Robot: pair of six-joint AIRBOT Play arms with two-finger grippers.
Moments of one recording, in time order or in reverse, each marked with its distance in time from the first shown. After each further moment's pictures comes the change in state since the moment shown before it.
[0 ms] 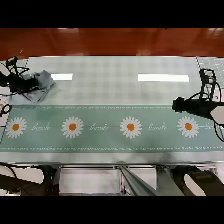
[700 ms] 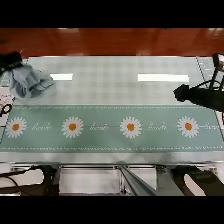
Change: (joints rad) left arm -0.014 0.272 0.216 -0.205 -0.135 0.011; right arm 0.000 0.027 0.158 0.132 0.066 -0.022
